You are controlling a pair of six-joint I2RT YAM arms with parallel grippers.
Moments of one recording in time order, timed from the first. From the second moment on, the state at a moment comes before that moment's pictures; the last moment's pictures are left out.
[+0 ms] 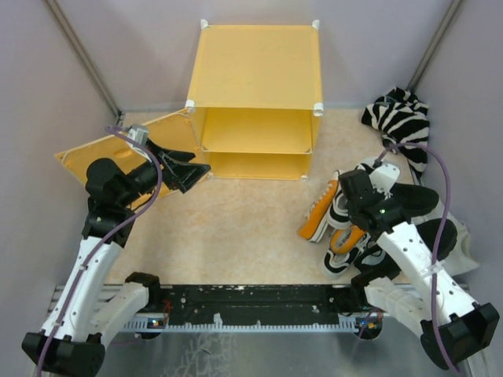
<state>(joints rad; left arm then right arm) -0.22 0.81 0.87 0.06 0.66 -0.52 0.42 0.89 0.86 -0.89 0.69 0.77</state>
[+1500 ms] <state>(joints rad) -0.22 0.82 0.89 -0.02 0.59 -0.47 1.05 1.47 0.90 -0.23 0.42 0.64</state>
